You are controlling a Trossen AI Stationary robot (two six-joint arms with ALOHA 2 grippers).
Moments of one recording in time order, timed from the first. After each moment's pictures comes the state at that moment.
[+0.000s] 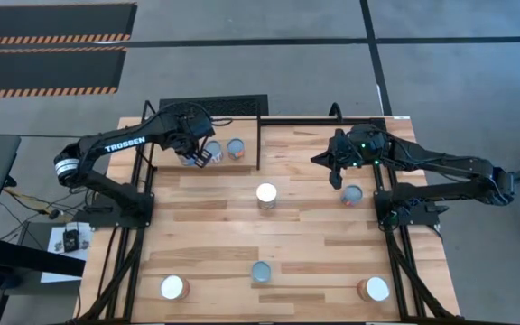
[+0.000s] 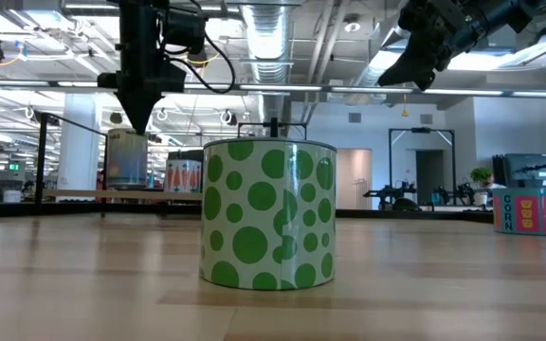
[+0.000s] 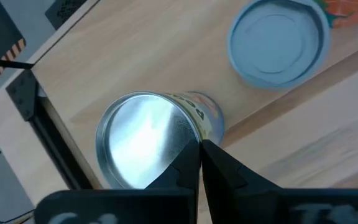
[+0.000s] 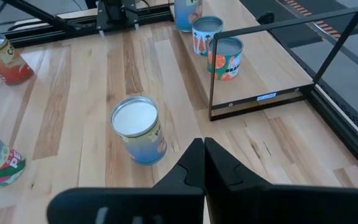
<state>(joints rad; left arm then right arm) 0.50 1.41 1.20 -1.22 -0.32 -0.45 -0.36 0.92 0.75 -0.33 -0.15 0.00</state>
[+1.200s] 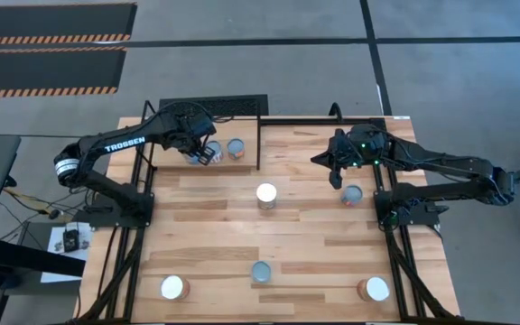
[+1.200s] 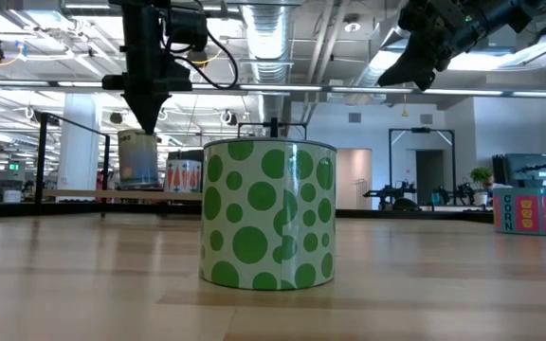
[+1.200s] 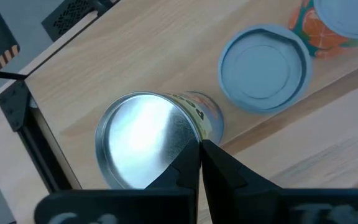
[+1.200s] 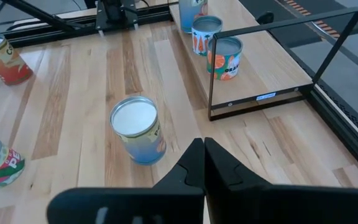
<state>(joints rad) 0.50 1.41 1.20 -1.16 -0.33 -0.48 -0.36 0.92 0.75 -0.33 -0.15 0.00</state>
